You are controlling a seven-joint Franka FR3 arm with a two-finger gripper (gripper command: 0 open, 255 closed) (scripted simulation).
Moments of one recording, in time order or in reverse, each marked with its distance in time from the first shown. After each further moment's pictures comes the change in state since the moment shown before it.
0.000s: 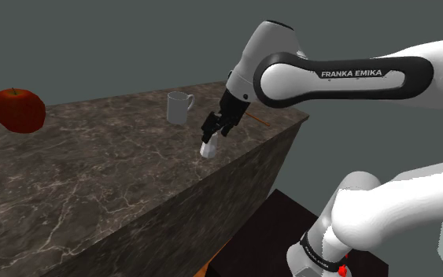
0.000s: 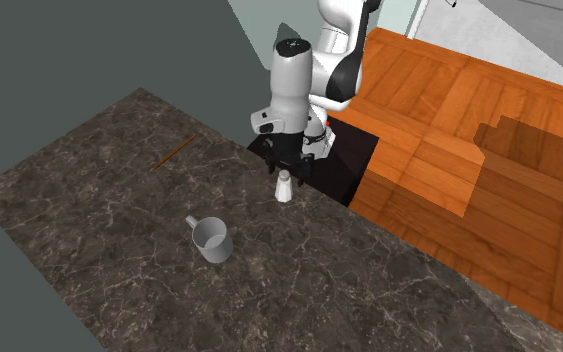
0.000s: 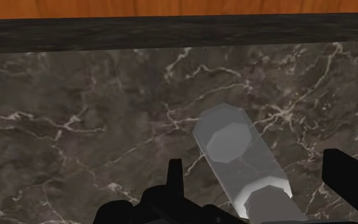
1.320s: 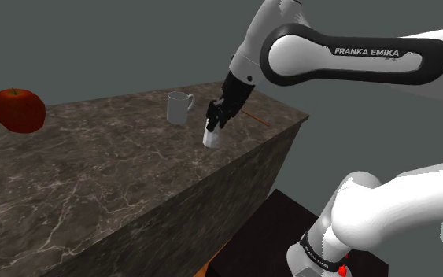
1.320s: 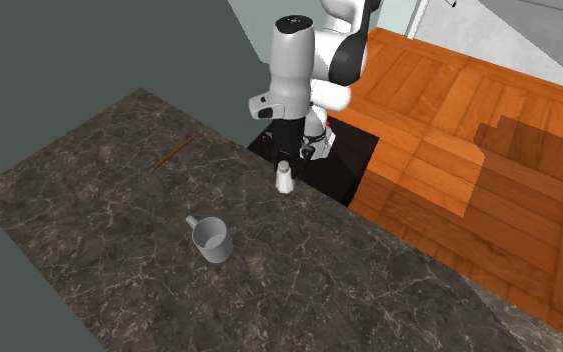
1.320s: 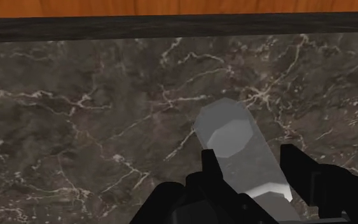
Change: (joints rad) arm -0.006 -0.005 -0.009 0.110 -0.014 -0.113 0.012
